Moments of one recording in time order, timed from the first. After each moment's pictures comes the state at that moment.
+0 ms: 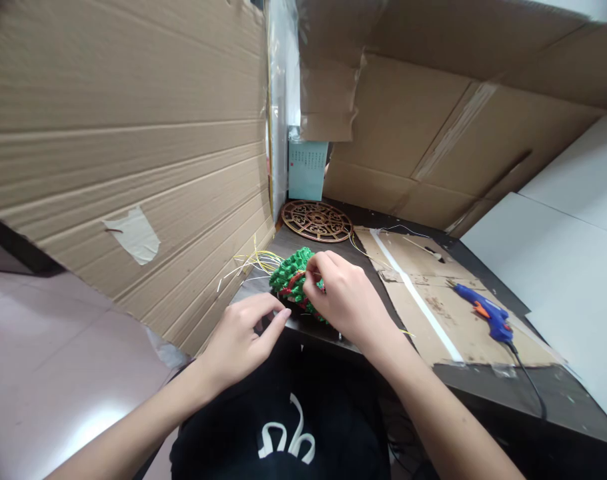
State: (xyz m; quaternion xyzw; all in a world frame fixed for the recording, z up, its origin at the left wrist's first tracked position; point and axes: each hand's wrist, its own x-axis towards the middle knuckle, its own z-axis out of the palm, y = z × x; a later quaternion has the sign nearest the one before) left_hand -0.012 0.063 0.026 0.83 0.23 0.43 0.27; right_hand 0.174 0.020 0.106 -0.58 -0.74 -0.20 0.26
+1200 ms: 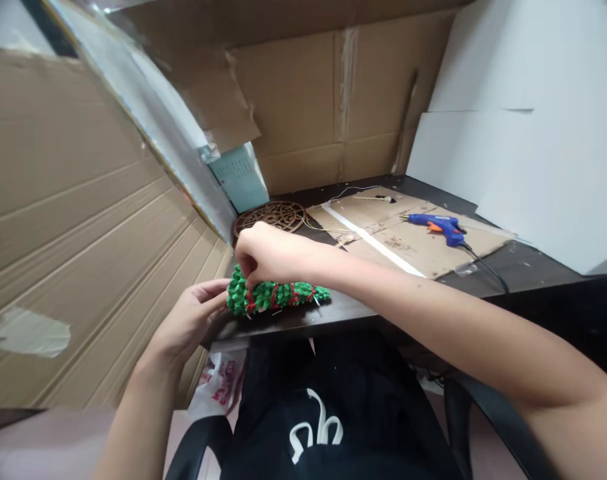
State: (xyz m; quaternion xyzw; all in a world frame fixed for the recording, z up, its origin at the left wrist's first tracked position) left_hand 0.000 0.140 0.065 0.65 0.20 0.28 0.68; right_hand 0.199 0.044 0.161 -0.55 -0.80 0.06 0.22
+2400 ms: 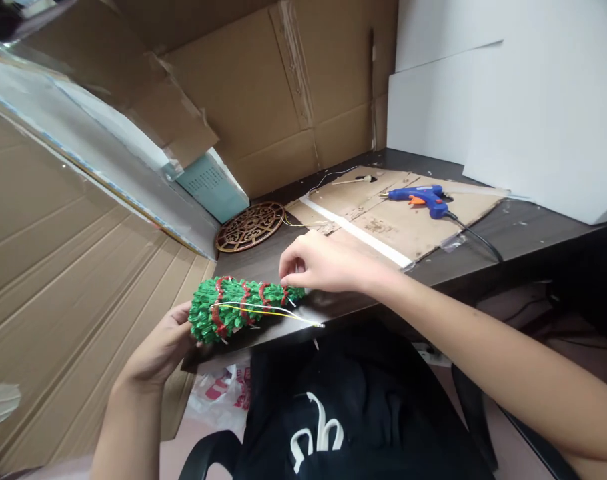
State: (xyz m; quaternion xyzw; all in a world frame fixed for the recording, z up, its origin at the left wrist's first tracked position) left_hand 0.005 0.151 0.071 0.68 0.26 0.20 0.65; right_hand 0.289 -0.028 0.100 -0.61 -0.69 0.11 0.37
